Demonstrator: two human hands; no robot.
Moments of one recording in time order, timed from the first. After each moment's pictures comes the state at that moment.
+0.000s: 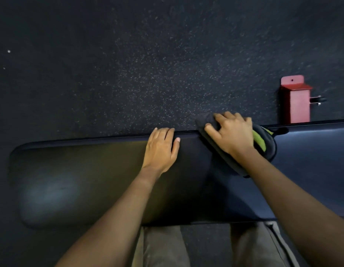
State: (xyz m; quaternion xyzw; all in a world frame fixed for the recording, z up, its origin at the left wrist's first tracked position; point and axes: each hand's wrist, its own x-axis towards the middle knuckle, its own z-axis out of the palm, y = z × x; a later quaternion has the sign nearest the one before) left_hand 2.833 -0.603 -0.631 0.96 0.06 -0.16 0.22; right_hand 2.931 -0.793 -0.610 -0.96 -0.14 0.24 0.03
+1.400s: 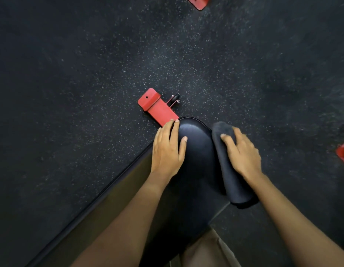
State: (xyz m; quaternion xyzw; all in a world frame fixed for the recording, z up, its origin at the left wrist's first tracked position) left_hand 3.027 -1.186 -0.645 0.93 -0.23 -0.14 0.24; right_hand 2.954 -1.365 -0.611 -0.81 0.43 0.25 0.32
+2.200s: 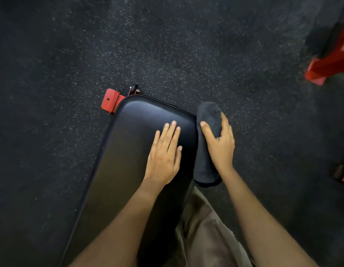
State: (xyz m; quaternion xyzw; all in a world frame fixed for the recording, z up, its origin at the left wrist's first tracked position) left_hand 2.935 -1.194 -0.644 0.82 -0.49 -0.19 0.20; right_hand 2.841 -1.321 -0.629 -0.65 0.63 -0.05 0.43
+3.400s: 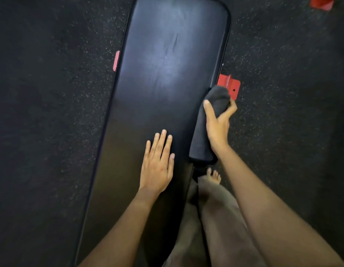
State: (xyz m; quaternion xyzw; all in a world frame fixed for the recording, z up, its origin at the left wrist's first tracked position) left_hand 2.826 -0.873 -0.646 0.81 -0.54 -0.17 0.13; right_hand 2.744 -1.046 -0.648 -0.47 0.69 -0.19 0.52
